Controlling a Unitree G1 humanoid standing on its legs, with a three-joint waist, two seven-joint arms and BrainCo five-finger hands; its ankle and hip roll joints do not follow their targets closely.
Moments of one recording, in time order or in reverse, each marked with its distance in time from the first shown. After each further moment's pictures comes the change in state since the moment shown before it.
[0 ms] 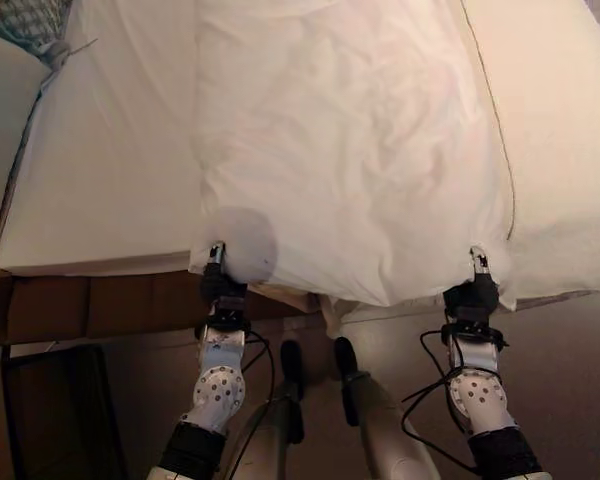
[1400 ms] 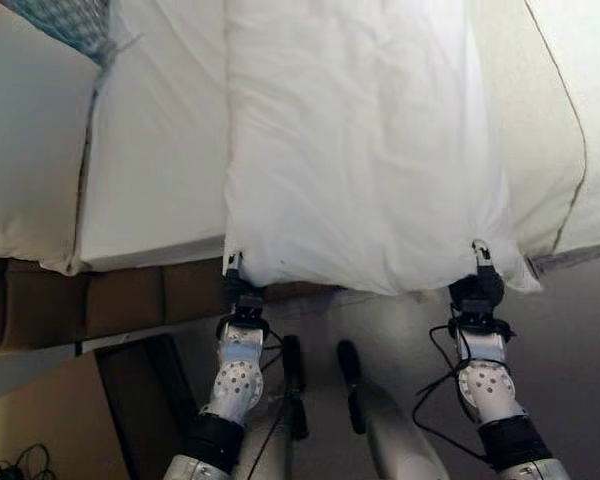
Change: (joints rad) left arm -0.071 -0.116 -0.027 0.123 0.000 0.030 0.051; right arm -0.038 -0.070 -0.034 0.100 -0.010 0.006 -0.005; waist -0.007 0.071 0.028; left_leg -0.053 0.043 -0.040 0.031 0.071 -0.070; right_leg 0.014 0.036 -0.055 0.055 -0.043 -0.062
